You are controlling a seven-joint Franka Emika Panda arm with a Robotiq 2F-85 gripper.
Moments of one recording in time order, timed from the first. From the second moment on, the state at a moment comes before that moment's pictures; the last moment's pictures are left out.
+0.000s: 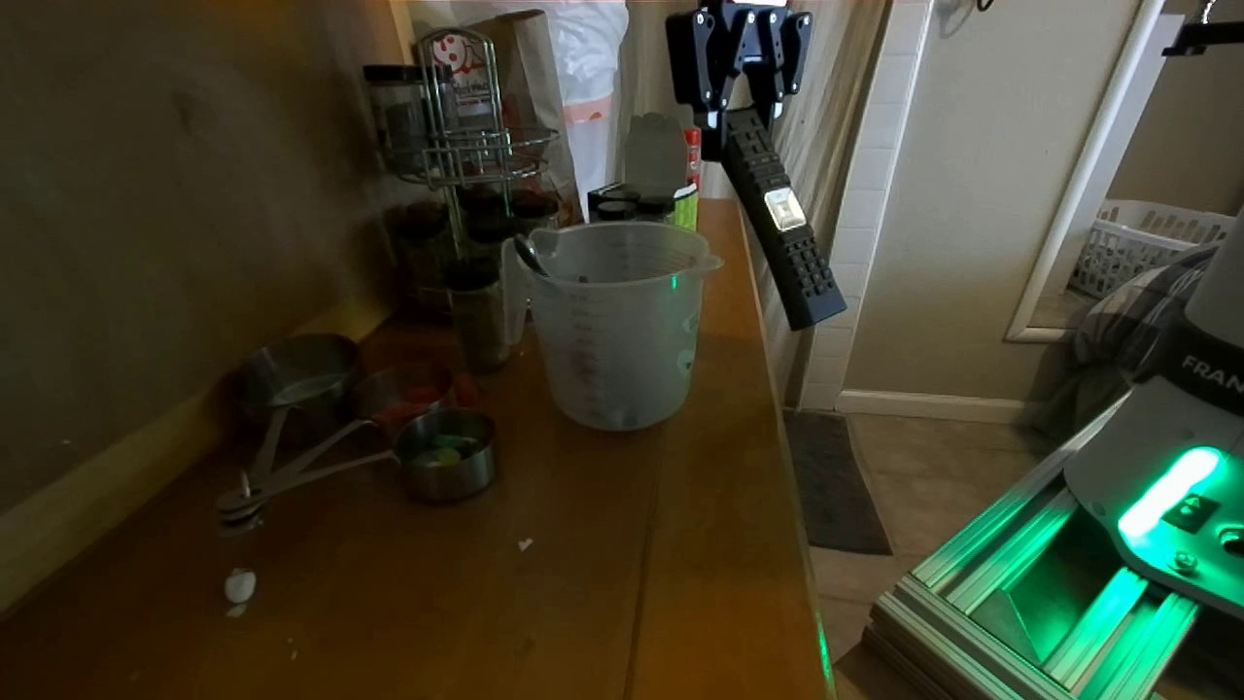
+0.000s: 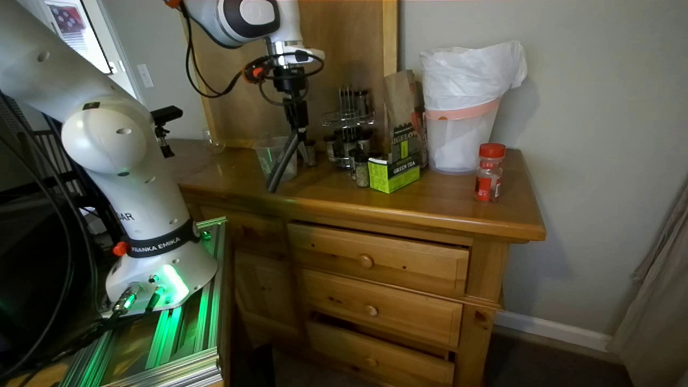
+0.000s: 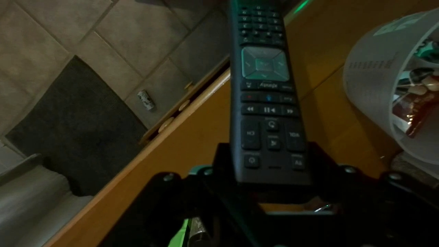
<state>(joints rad) 0.20 -0.51 0.22 -2.67 0.09 2.15 0.28</state>
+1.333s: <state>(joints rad) -0.01 -0.49 0.09 -2.74 0.19 2.16 0.54</state>
